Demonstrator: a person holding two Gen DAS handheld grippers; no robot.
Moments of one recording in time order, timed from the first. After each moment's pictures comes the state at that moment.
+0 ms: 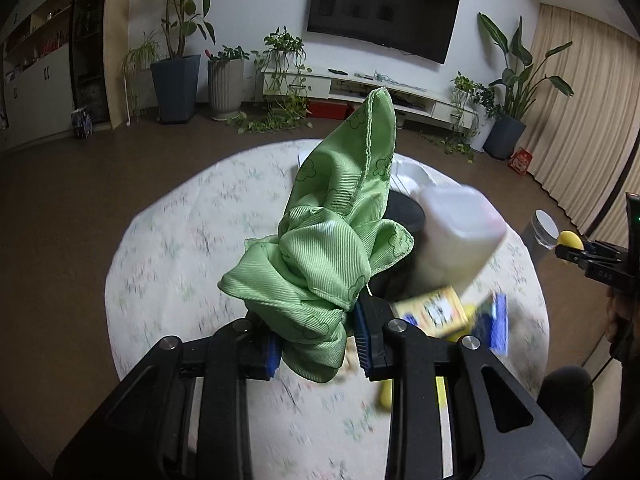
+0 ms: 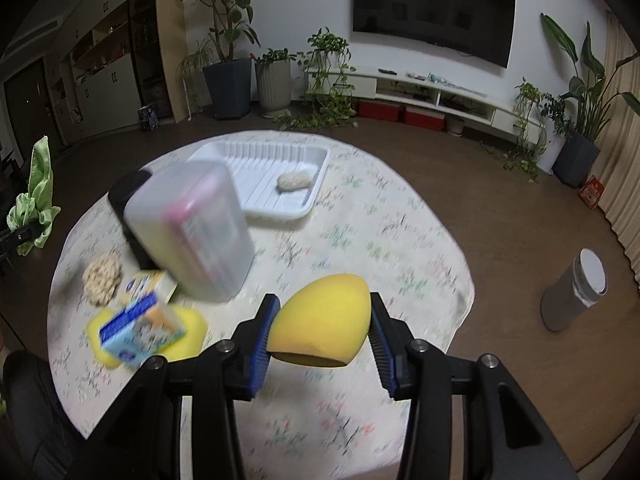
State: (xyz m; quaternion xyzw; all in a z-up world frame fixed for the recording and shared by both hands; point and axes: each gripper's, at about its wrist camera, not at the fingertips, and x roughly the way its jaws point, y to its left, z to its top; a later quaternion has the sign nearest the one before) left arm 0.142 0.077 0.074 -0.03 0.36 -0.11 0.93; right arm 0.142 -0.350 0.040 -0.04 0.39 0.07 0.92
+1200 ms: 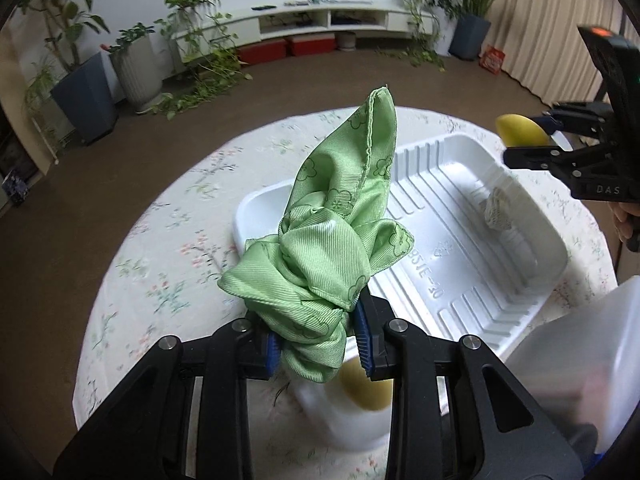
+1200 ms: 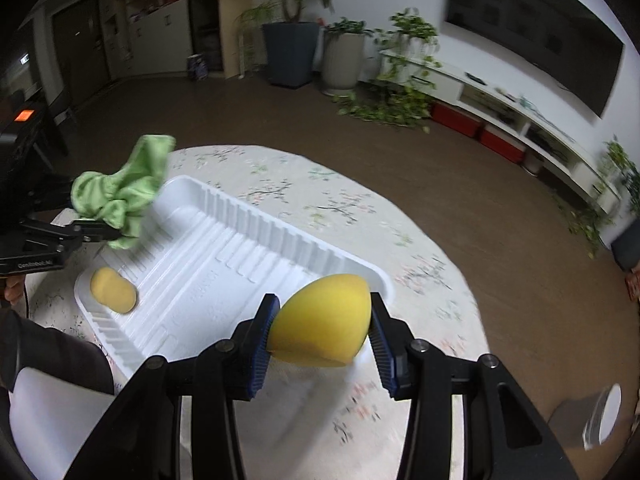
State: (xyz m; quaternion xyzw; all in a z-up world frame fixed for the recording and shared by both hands) left arm 0.427 -0.009 0.000 0.11 0.46 -0.22 0.85; right arm 0.433 -0.274 0.007 -0.13 0.43 0.19 0.87
